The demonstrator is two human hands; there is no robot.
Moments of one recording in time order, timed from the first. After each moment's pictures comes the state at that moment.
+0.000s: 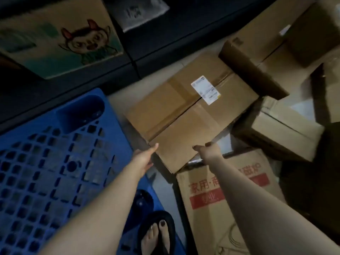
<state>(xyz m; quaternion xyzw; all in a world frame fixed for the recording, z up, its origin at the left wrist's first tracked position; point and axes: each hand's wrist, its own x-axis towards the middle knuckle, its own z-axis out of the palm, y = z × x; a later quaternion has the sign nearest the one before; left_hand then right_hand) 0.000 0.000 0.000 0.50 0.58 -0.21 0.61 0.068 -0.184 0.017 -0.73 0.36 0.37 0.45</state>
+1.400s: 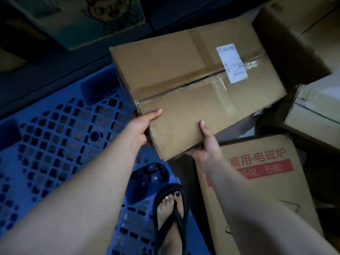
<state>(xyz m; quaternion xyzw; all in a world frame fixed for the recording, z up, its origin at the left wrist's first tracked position) -0.010 0.037 0.077 0.45 0.57 -0.18 0.66 0.003 -0.130 0.018 -0.27 0.49 0.37 0.74</state>
